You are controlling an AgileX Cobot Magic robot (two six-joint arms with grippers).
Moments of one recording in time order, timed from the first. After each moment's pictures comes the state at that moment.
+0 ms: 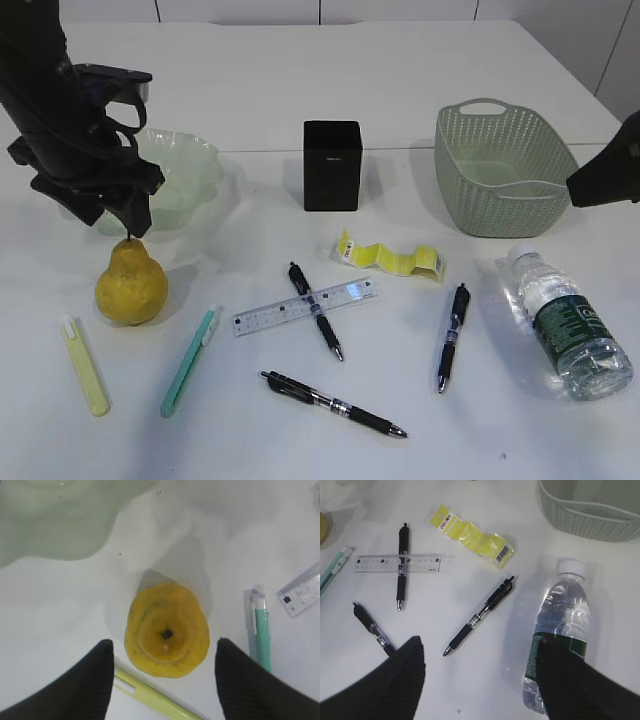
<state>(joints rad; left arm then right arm) -0.29 1.90 -1.47 -0.02 1.01 0.02 -0.04 1.26 -1.00 0.49 0.90 -0.54</state>
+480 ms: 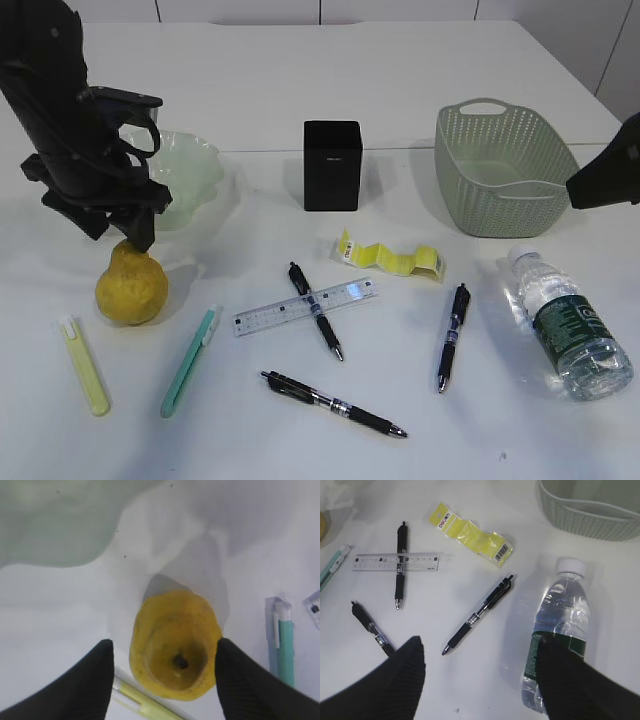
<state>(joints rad) -0.30 1.96 -1.47 0.01 0.97 -0.01 -0.04 1.27 -1.00 0.49 0.90 -0.54</state>
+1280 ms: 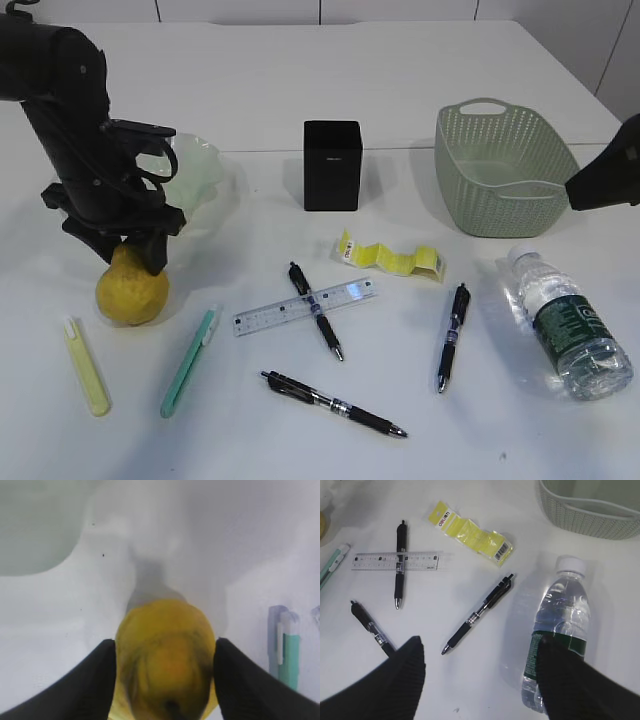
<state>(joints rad) -0.30 2.05 -1.48 -0.02 0.96 -0.01 -0.04 1.27 -1.00 0.49 0.90 -0.54</state>
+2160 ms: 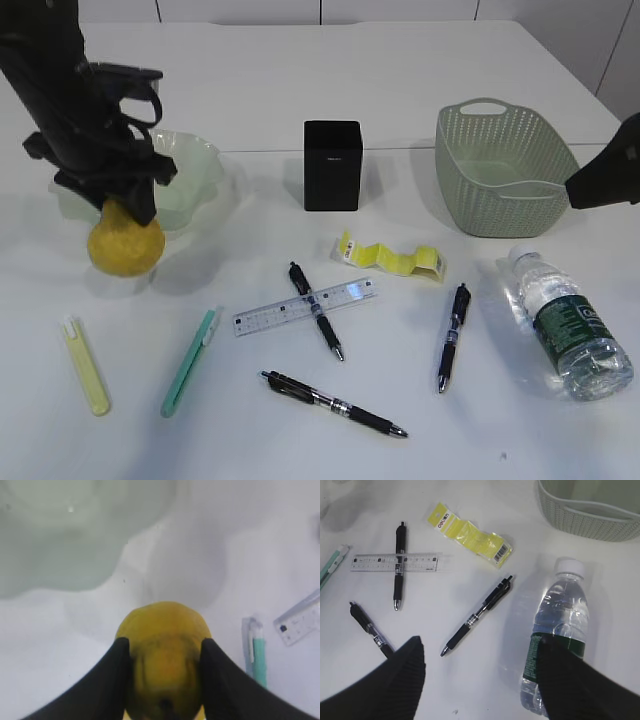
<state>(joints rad) -0.30 1.94 -1.56 -0.01 1.01 -0.01 -0.04 1.27 -1.00 0.49 0.89 -0.54</state>
